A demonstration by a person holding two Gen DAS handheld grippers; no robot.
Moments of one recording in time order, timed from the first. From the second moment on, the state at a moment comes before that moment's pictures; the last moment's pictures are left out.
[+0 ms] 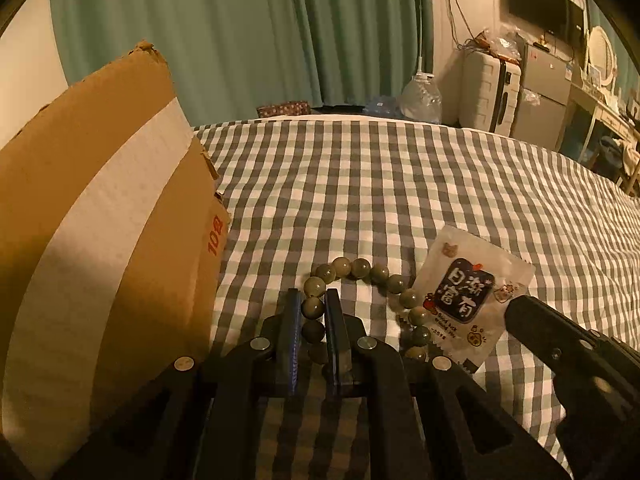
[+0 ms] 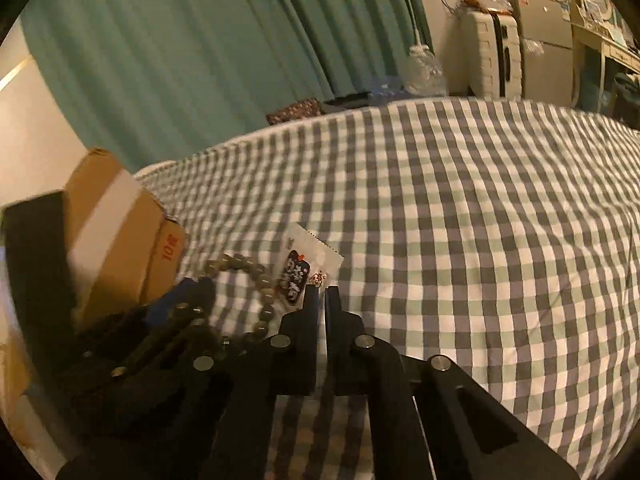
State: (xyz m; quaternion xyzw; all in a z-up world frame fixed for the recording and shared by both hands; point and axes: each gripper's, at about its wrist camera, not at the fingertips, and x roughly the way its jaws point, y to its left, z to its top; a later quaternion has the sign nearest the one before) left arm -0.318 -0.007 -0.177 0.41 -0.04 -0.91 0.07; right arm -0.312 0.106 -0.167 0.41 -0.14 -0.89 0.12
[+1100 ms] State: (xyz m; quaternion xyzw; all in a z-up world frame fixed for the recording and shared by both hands) left arm -0.229 -0.021 -0.059 0.33 0.07 -0.94 -0.08; right arm -0.228 0.150 -0.088 0.36 -0.08 -0.93 0.07
